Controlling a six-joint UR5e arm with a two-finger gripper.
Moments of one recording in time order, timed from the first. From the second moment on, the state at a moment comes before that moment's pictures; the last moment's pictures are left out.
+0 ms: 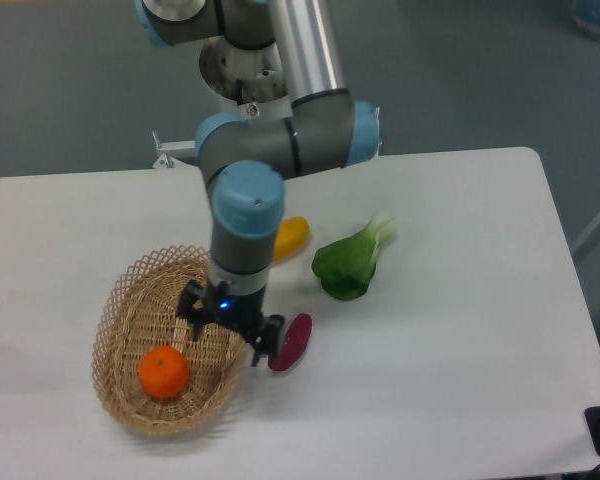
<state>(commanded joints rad) 2.16 -2.01 -1.68 -0.81 1.34 0.59</state>
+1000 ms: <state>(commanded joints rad) 2.04 -2.15 -1.63 -0.80 1.41 0.47</state>
